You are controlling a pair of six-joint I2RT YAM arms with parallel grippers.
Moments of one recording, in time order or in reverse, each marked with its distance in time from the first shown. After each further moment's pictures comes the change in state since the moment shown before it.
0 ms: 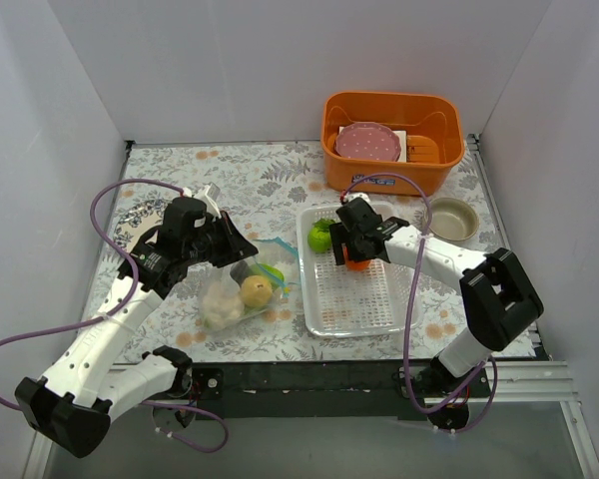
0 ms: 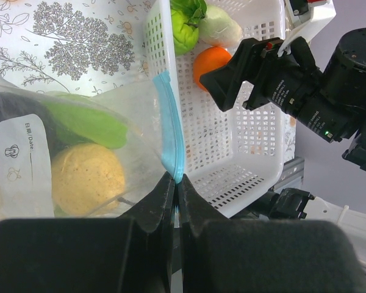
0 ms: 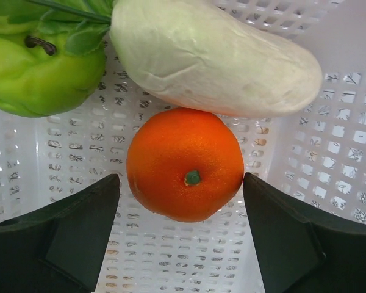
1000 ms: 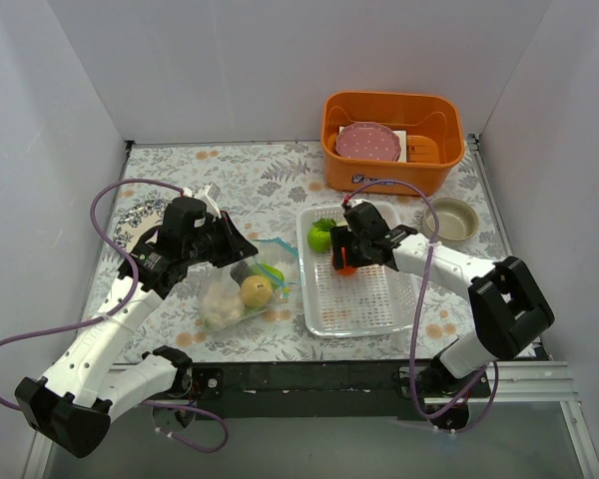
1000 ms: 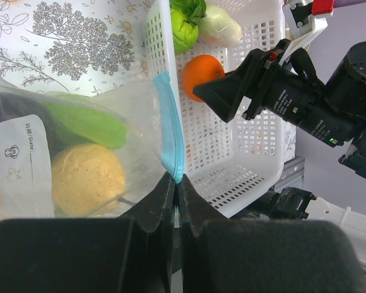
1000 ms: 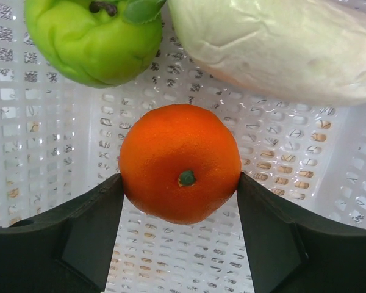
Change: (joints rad) left arm 0.000 0.000 0.000 0.001 0.003 0.003; right arm -0.016 -0.059 -0.092 0.113 -0.186 0.047
